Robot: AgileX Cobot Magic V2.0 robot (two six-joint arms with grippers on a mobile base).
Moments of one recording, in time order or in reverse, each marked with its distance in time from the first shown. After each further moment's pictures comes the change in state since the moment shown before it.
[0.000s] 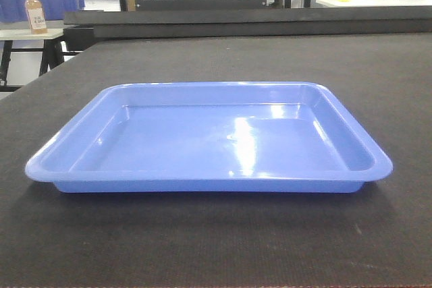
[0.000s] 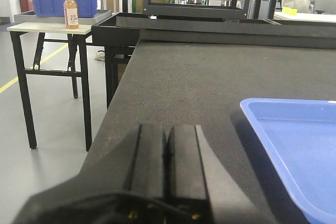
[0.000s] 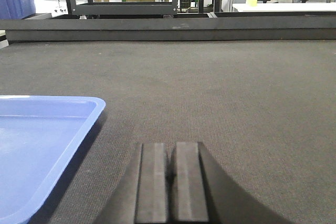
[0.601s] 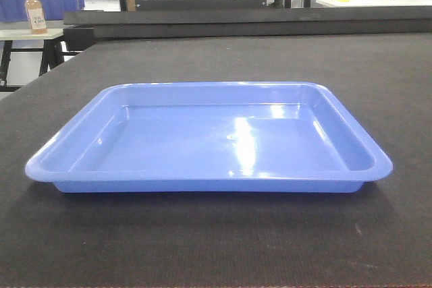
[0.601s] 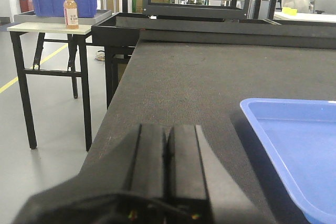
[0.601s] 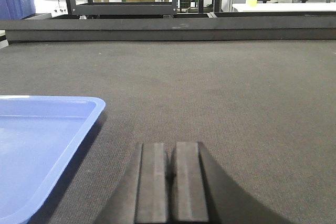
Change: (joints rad) left arm 0.000 0.000 0.000 0.000 0.000 0.000; right arm 0.000 0.000 0.000 0.000 0.000 0.000
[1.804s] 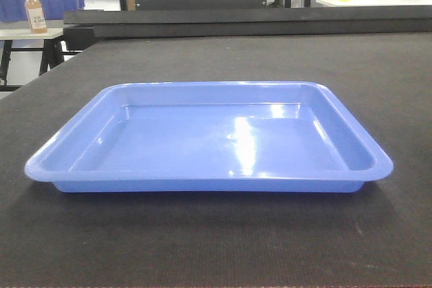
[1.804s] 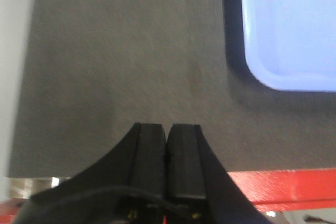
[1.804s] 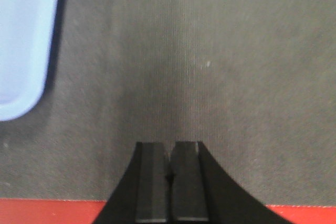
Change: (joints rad) left arm 0.000 0.782 -0.726 -0.106 0.930 0.000; right arm 0.000 0.882 -0.802 0.006 0.930 0.000
